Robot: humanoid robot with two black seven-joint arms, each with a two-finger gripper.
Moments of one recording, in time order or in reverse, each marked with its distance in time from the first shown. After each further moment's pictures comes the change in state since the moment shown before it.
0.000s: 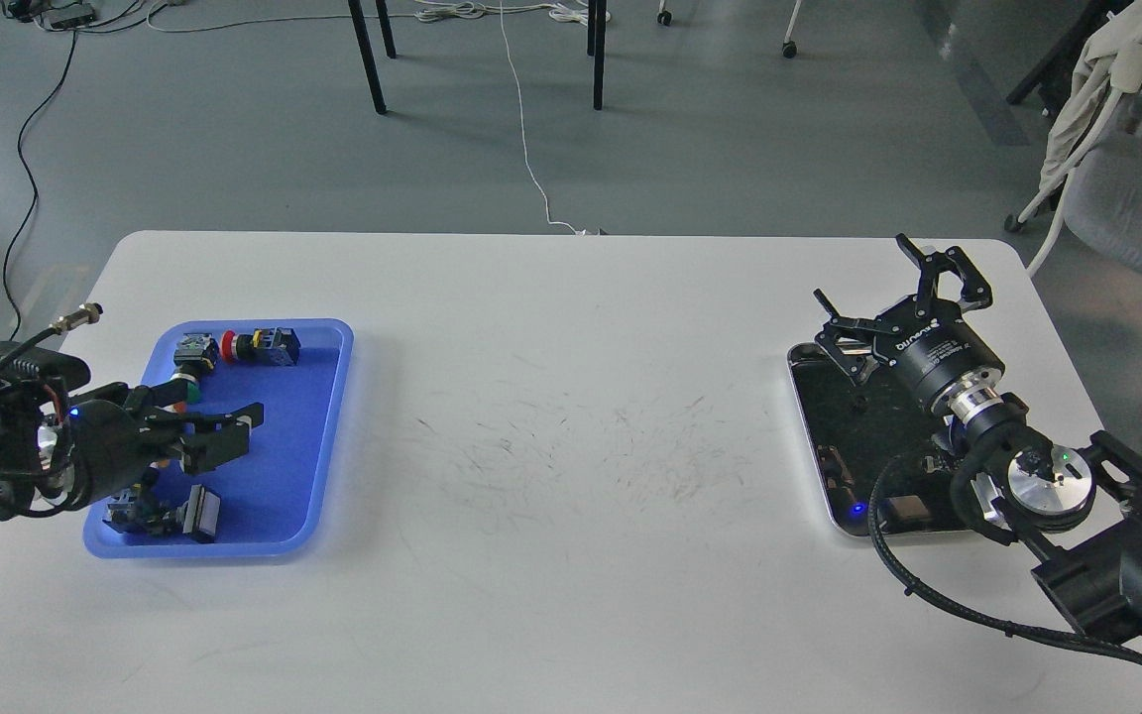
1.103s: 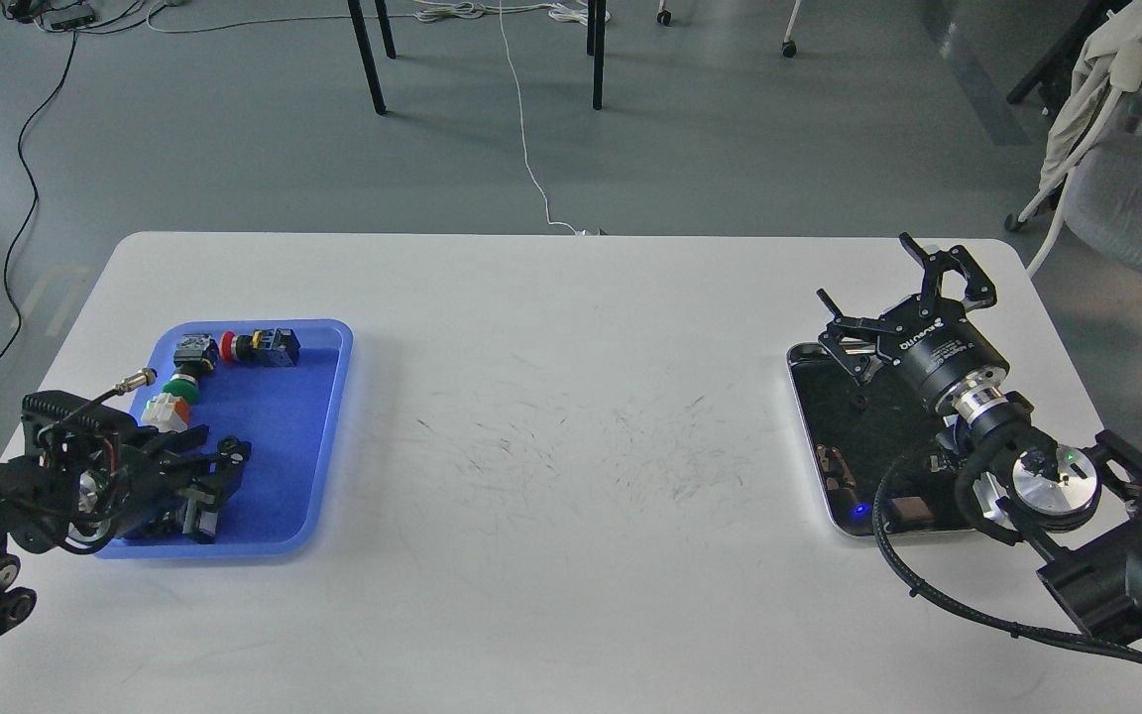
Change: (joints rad) left arm -0.003 -0.144 0.082 0.266 0.052 0.025 -0.002; right arm -0.002 -0.010 0.001 0.018 -0.001 0.000 0.002
